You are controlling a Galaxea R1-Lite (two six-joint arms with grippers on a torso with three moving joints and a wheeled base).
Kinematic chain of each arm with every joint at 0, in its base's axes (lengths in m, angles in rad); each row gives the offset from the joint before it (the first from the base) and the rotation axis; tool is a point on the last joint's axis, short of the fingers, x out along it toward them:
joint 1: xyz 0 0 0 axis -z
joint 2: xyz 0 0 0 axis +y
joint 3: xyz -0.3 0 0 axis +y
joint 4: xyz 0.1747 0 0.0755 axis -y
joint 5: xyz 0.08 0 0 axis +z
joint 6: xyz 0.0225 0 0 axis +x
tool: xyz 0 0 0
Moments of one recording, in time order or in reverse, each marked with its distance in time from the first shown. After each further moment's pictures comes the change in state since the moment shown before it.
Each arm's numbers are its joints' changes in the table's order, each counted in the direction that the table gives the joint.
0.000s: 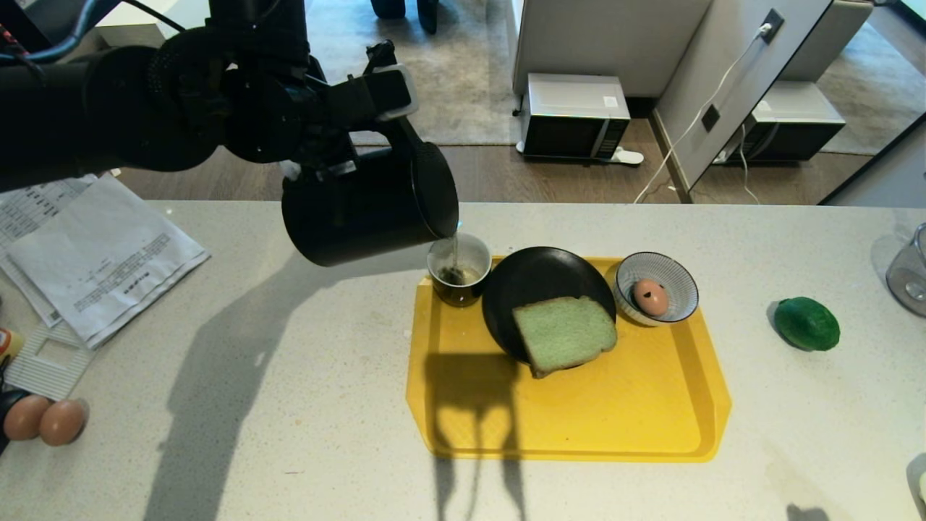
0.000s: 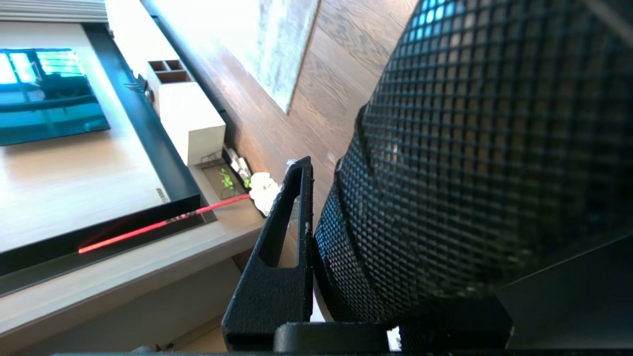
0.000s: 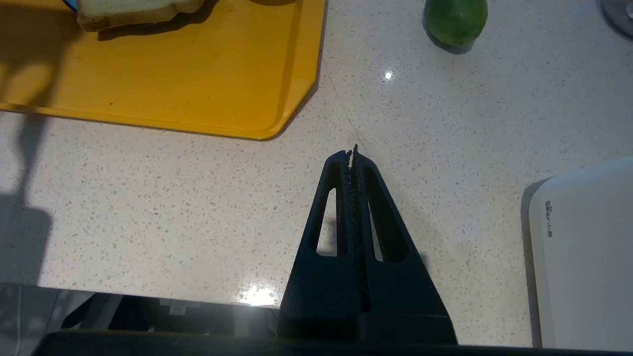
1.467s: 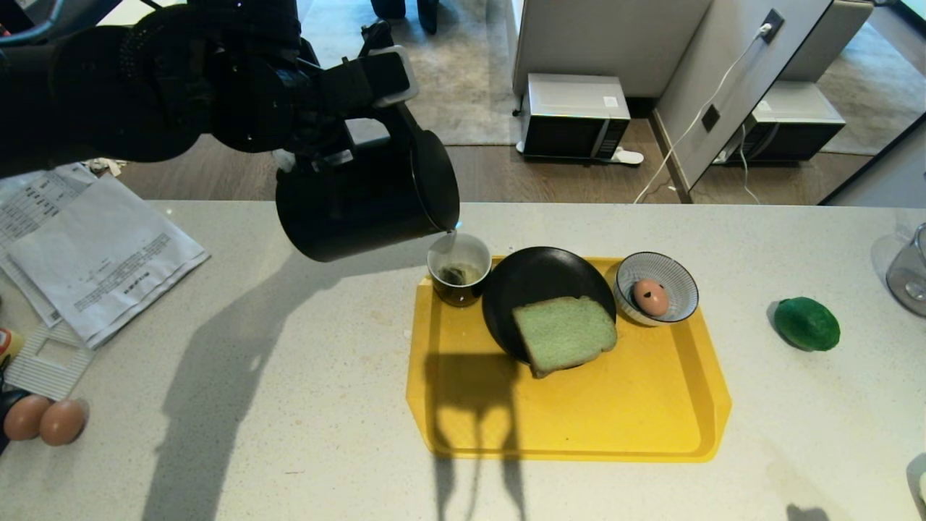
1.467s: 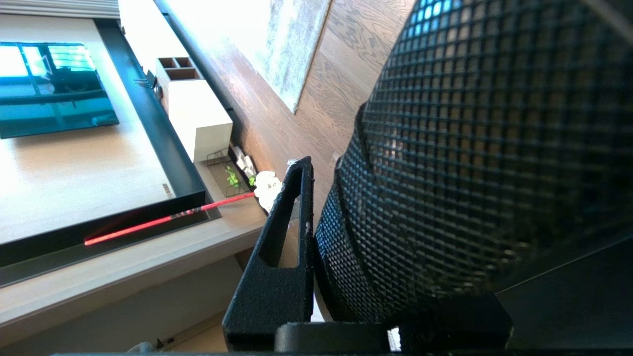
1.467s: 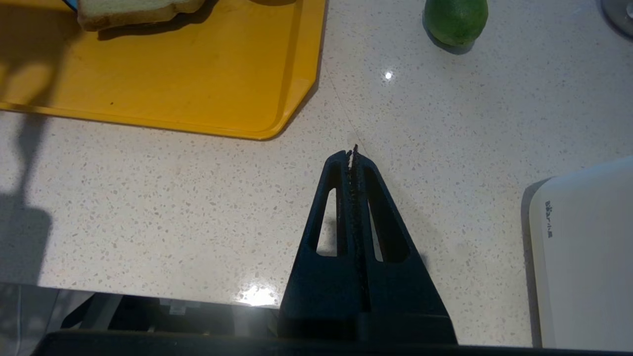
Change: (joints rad) left arm 0.021 -0.027 0.001 0.002 0.025 0.000; right arm 0.000 0.000 0.000 0.000 0.000 0.000
